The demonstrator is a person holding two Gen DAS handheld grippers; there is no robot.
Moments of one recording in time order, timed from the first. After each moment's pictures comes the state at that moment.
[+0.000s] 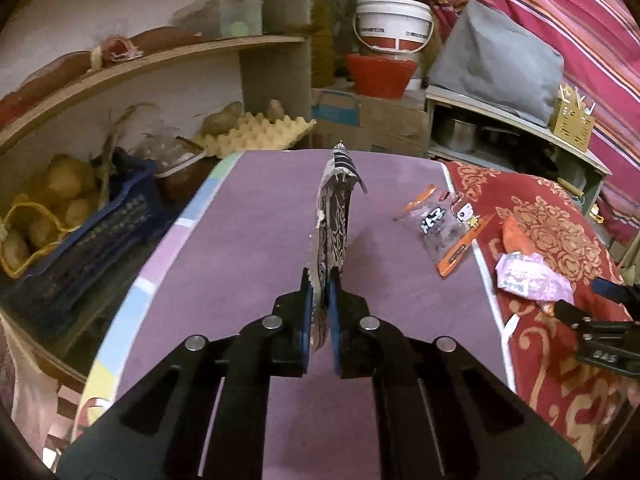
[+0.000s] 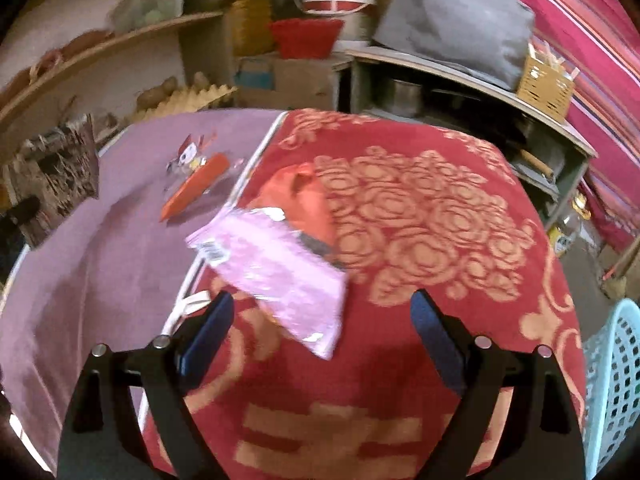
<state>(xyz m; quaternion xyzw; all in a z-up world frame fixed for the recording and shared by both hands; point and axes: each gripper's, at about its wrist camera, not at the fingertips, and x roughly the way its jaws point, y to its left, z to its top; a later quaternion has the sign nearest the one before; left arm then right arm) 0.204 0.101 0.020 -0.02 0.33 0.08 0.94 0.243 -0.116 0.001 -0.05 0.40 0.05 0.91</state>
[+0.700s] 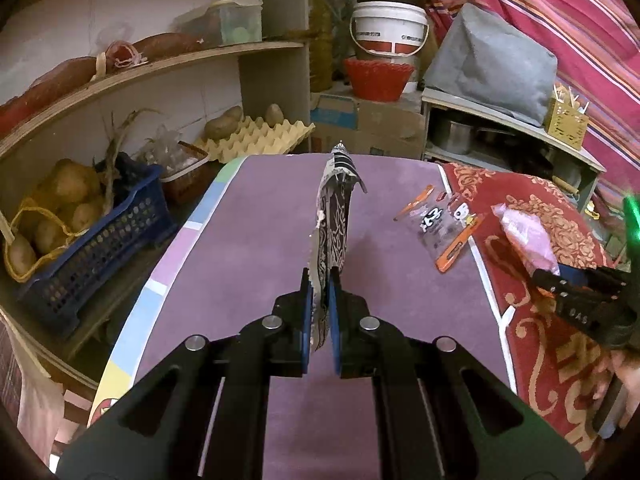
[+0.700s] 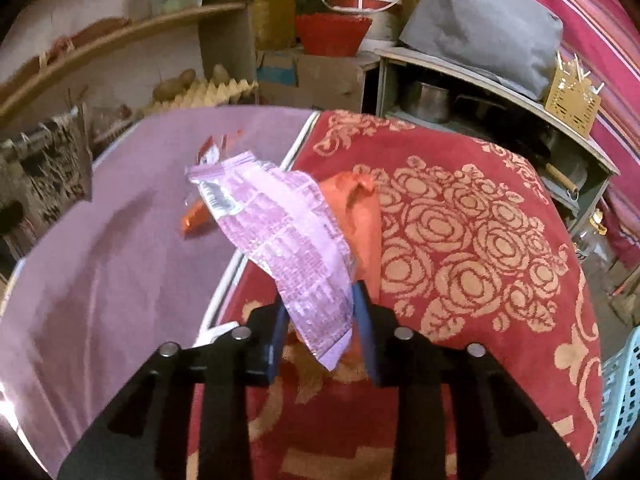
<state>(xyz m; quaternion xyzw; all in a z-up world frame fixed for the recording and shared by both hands) 0.195 0.103 0.027 -0.02 0.33 0.07 0.94 0.258 -0.109 0.010 -0.03 0.40 0.09 0.91</state>
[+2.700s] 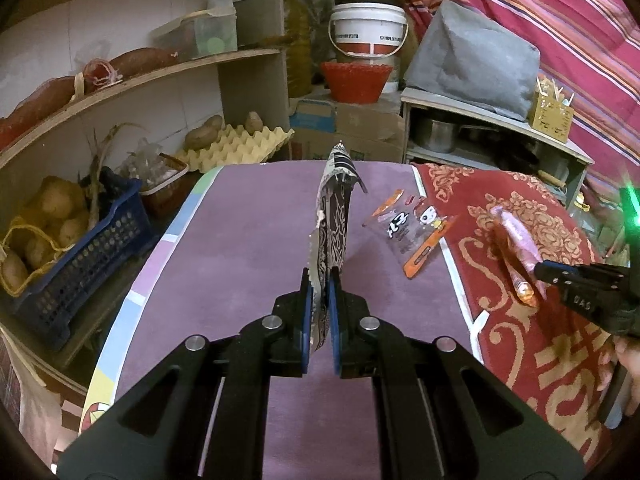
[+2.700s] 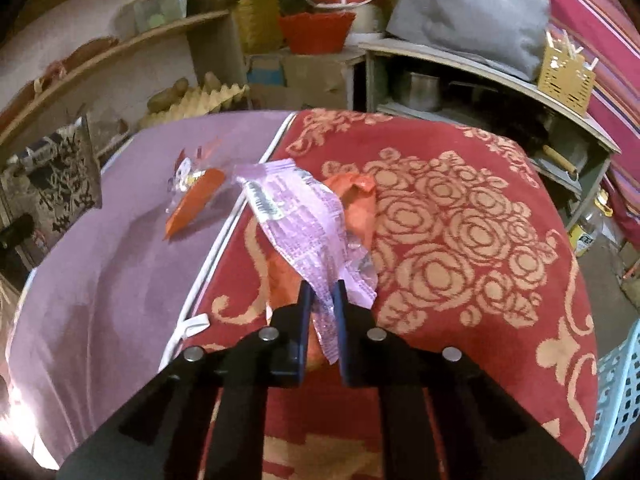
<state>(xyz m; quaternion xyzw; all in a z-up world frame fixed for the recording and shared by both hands) 0.200 0.073 0.037 0.00 0.32 0.05 0.94 0.256 -0.145 0.016 0.00 0.40 0.09 0.91</state>
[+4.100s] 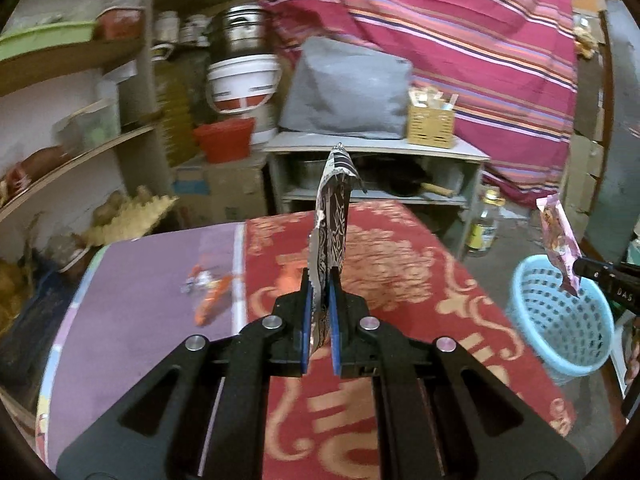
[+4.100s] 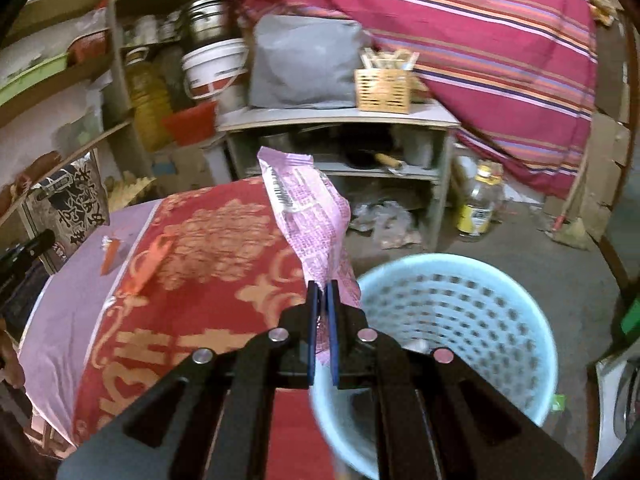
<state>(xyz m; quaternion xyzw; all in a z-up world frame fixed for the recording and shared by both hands) 0.158 -0.138 0.089 0.05 0.25 -0.10 0.96 0.103 -0.406 0.080 0.08 0.32 -0.06 0.94</state>
